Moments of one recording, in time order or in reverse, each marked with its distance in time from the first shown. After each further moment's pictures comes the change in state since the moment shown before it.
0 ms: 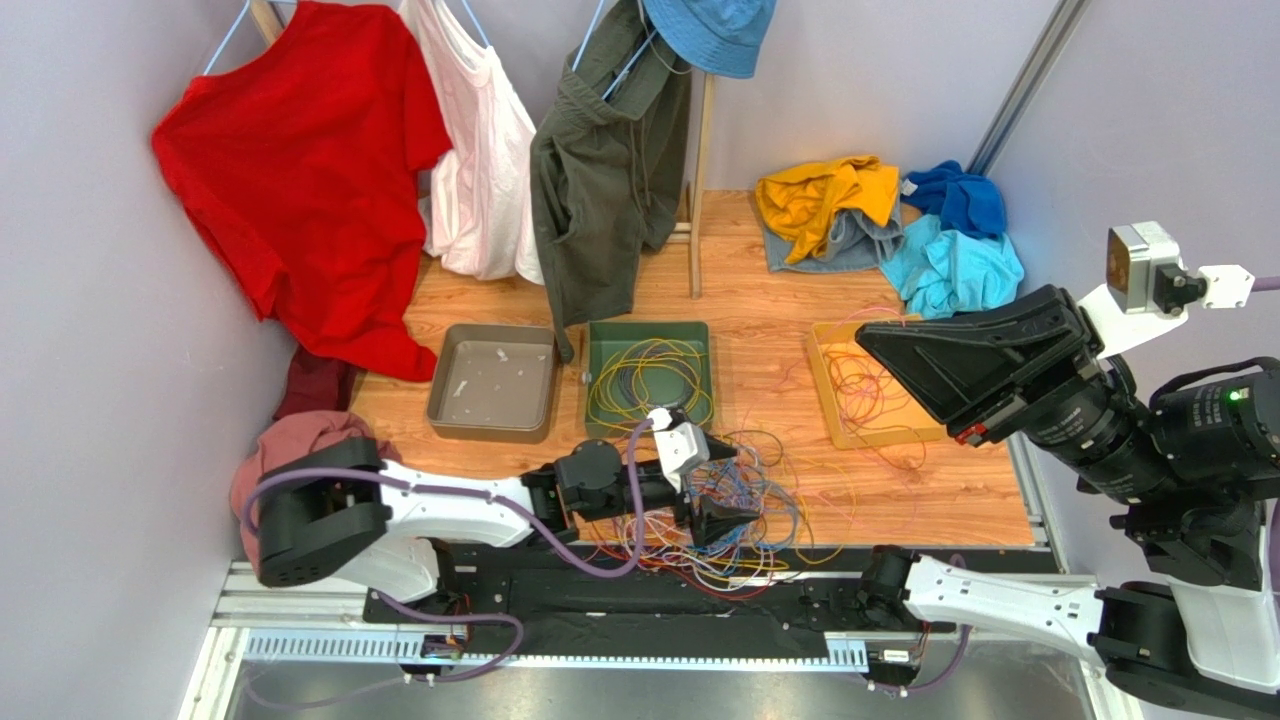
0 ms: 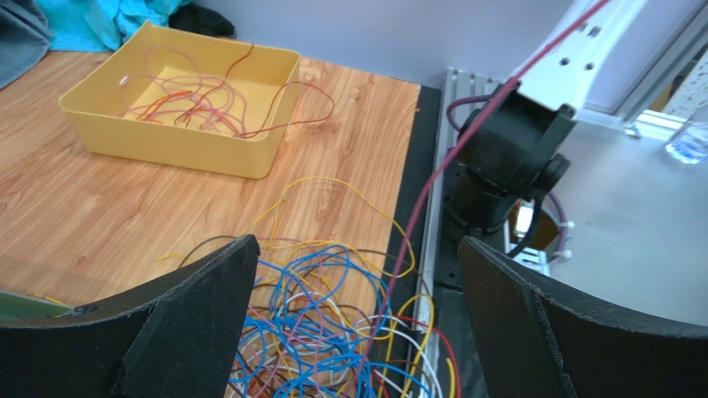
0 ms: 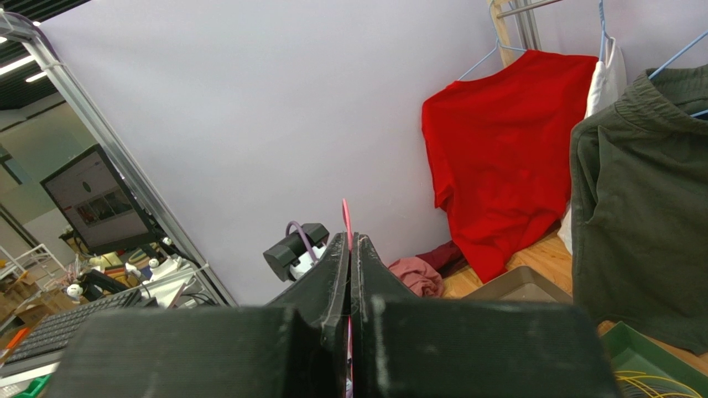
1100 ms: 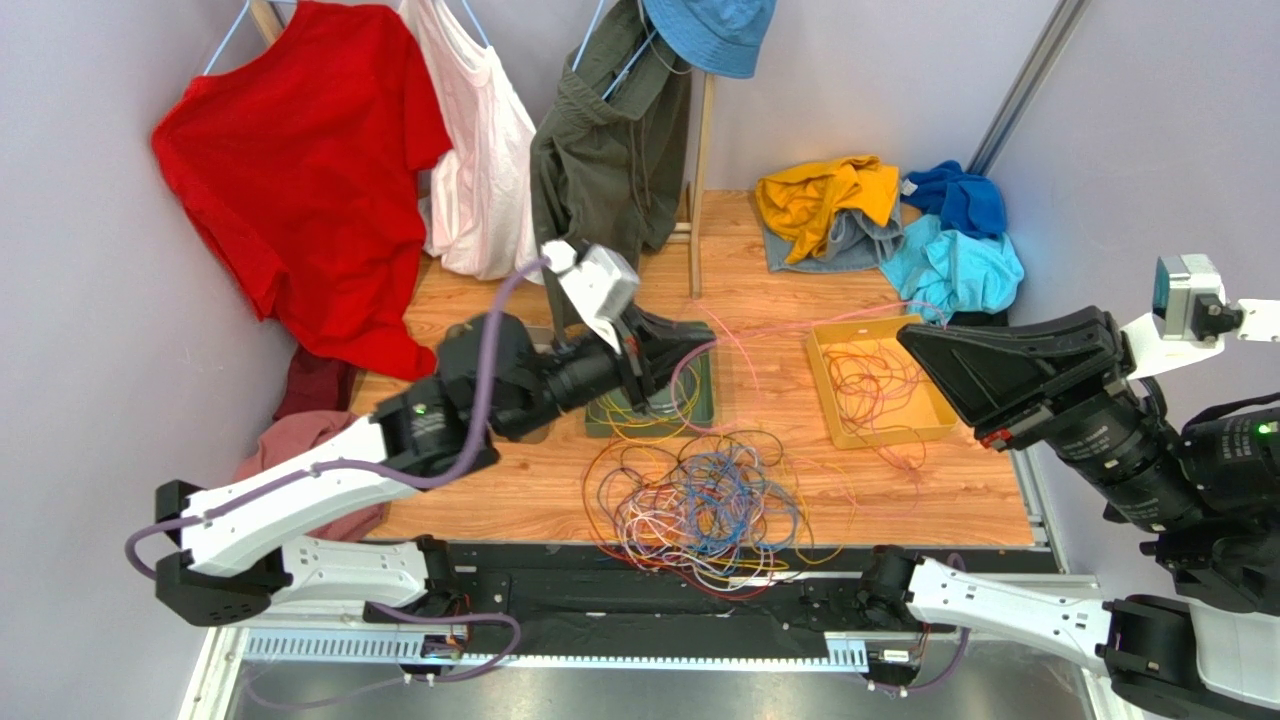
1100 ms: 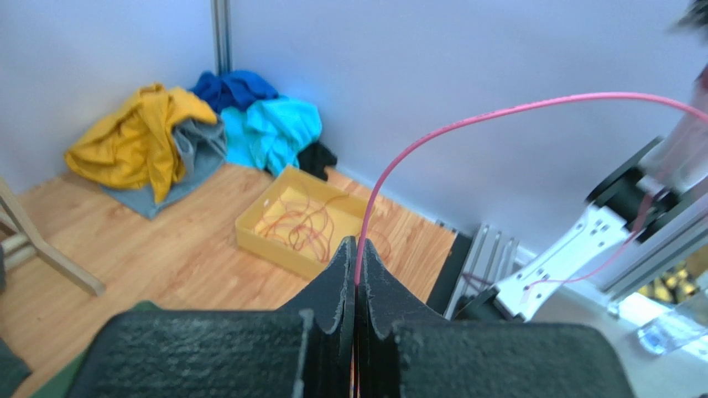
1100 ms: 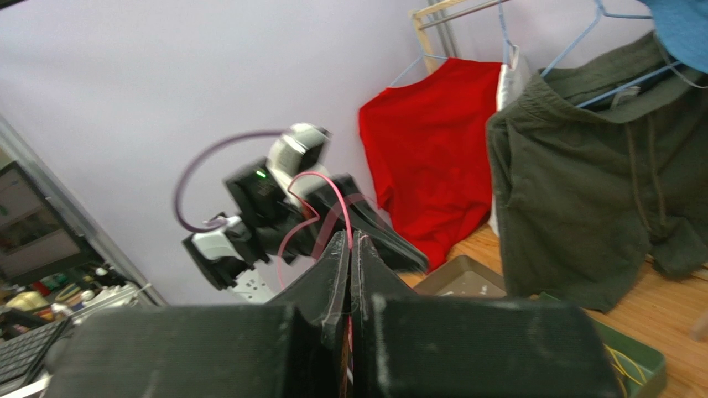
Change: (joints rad) left arm 0.067 -0.270 0.751 -0.954 -0.229 -0.066; right arm 0.000 -0.101 -0.043 -0.077 0.146 -0.060
